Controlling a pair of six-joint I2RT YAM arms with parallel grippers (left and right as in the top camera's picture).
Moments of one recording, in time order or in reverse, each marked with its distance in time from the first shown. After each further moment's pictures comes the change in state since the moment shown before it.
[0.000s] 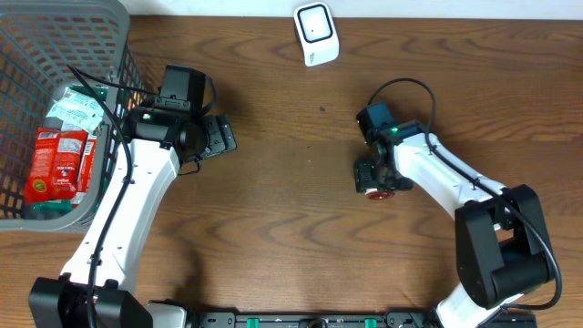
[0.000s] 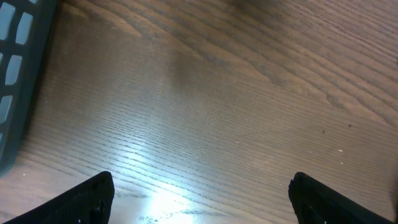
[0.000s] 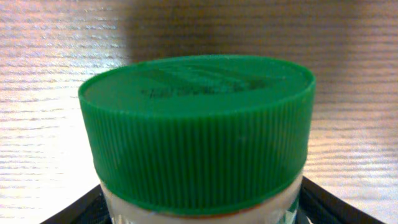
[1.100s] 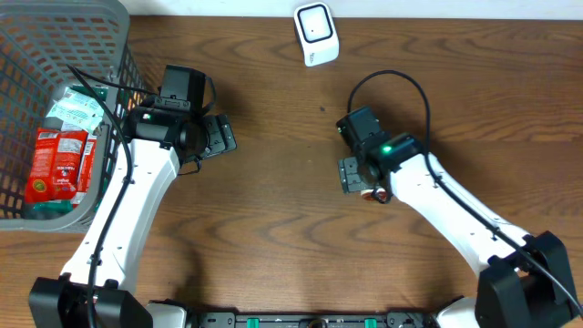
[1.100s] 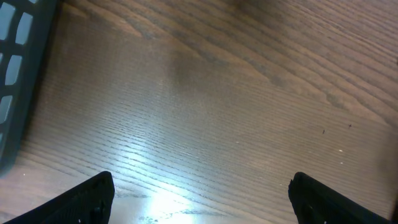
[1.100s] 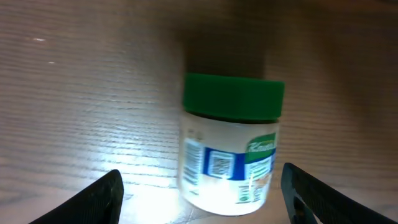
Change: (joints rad) left arm 0.000 0.000 0.000 0.000 0.000 0.000; right arm 0.174 -0.182 -0.002 -0.004 0.159 0.034
